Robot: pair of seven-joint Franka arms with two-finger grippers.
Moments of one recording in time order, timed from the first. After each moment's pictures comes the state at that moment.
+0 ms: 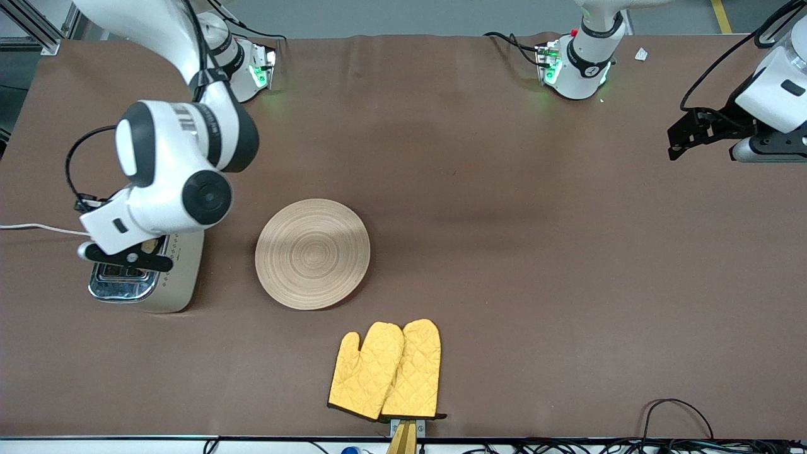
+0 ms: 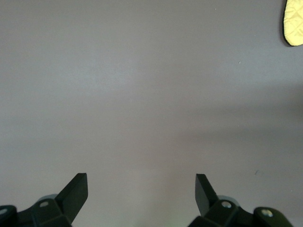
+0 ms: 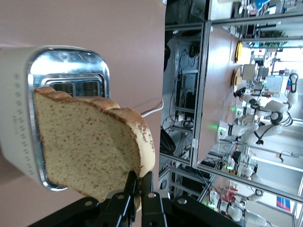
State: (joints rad) left arm 0.03 -0.05 -0.16 -1.59 0.03 1.55 -0.08; right arm 0.30 0.43 0.04 -1.40 -0.85 1.27 0.40
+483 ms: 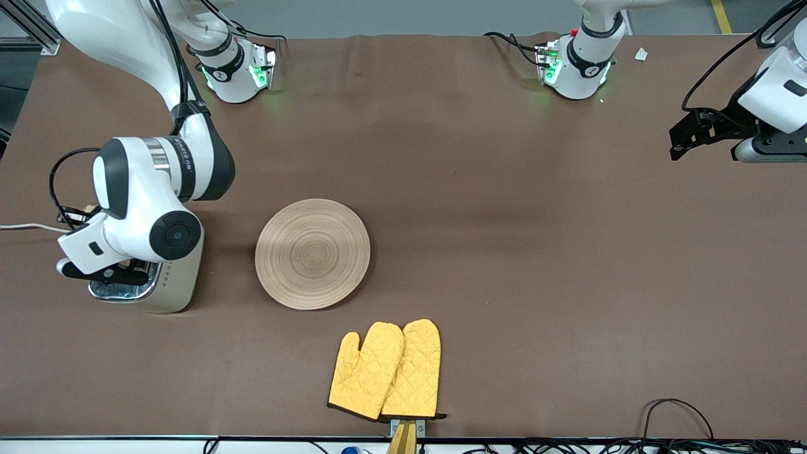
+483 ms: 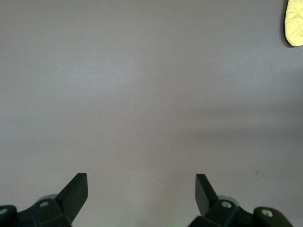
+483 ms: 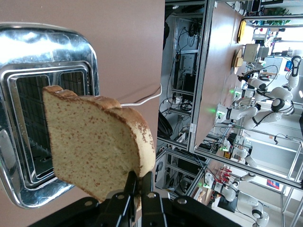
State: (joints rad) left arm 0.03 -0.05 -0.16 -1.59 0.03 1.55 -0.08; right arm 0.23 0.48 0.04 -1.42 -0.85 1.27 0.40
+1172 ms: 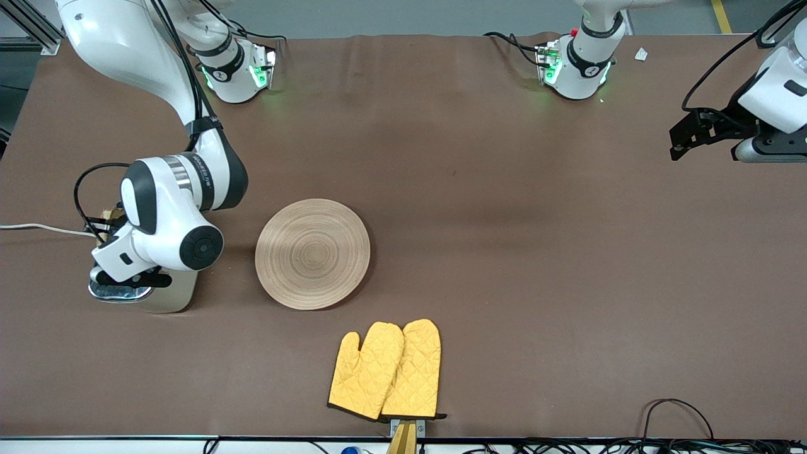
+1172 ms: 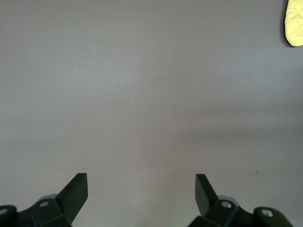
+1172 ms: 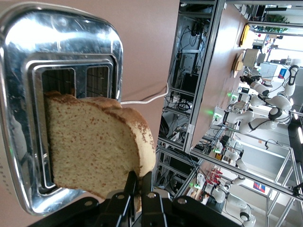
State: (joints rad) left arm 0.03 -0.05 -0.16 -1.59 0.03 1.55 -0.08; right arm 0.24 0.52 0.04 -1.47 -0.85 1.32 0.40
